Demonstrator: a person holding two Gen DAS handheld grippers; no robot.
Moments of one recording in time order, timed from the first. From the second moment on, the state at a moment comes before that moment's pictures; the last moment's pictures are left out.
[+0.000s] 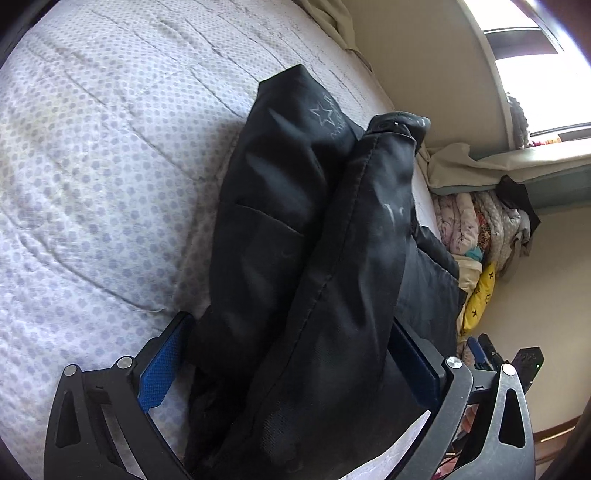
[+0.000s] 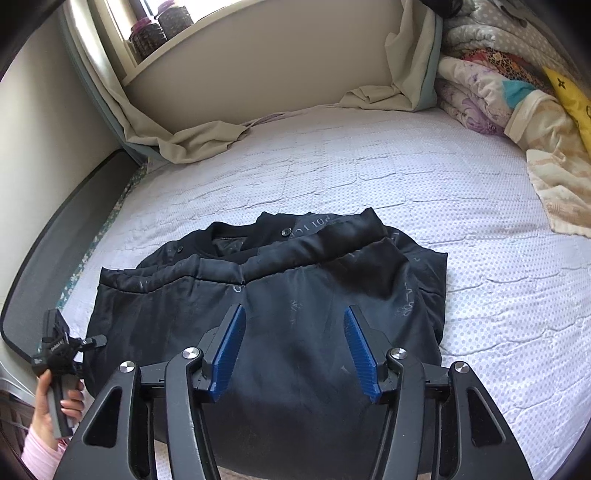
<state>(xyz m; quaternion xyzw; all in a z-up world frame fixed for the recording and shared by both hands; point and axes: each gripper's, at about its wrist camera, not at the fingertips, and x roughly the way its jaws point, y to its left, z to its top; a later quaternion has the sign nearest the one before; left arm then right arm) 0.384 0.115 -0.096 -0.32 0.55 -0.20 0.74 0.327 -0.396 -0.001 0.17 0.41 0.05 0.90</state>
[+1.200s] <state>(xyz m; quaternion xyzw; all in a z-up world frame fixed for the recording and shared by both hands) 0.369 0.083 -0.029 -0.34 0.50 -0.26 0.75 0.344 -0.268 -0.075 -0.05 0.44 0.09 0.89</state>
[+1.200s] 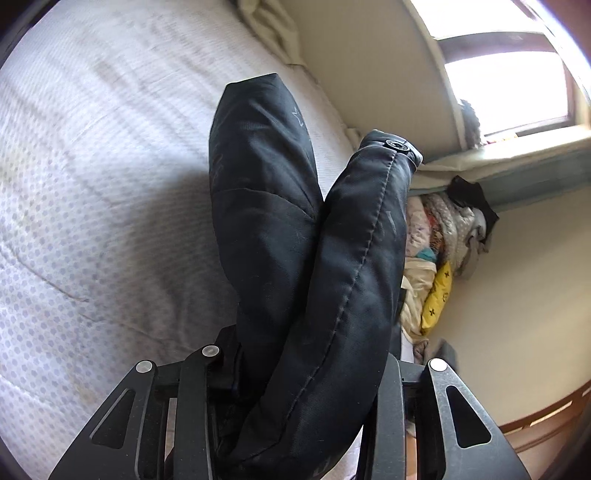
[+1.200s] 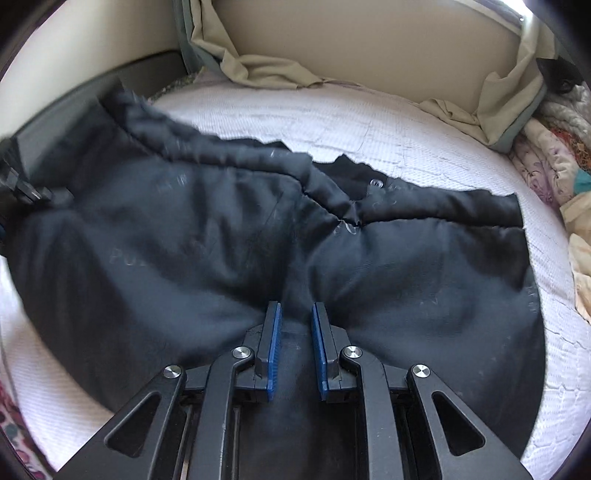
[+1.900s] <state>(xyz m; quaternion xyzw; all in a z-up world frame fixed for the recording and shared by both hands) 0.349 -0.127 0.083 -0.19 0.51 -0.30 0.78 0.370 -0.291 -0.115 0.04 0.44 0.09 0.89</state>
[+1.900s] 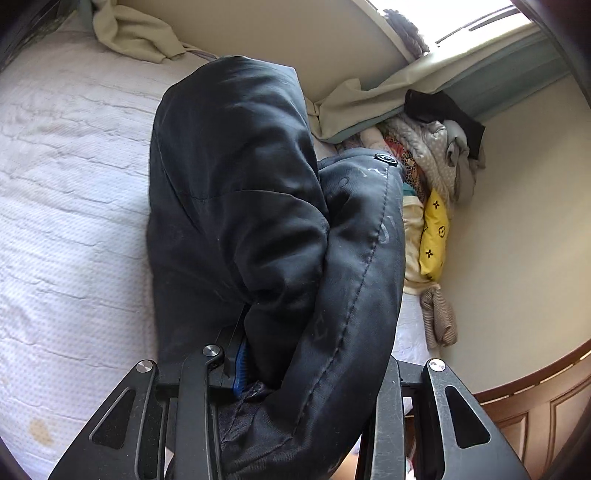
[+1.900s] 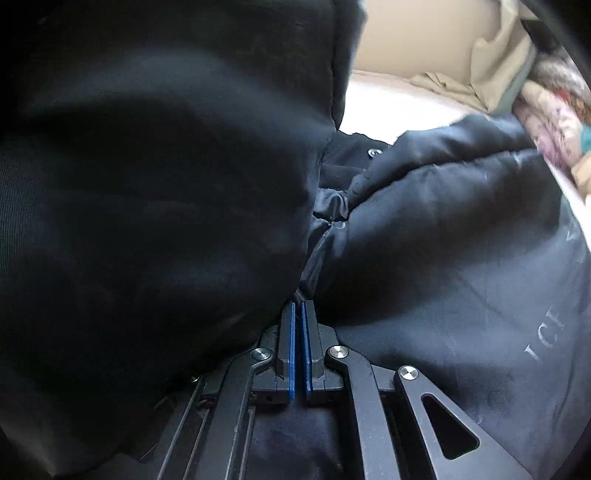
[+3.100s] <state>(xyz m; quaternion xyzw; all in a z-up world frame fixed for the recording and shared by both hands) 0.305 -0.307 0.030 -0.02 0.52 -0.25 0.82 0.341 -0.533 -0.084 0.38 0.47 0.05 0.79</state>
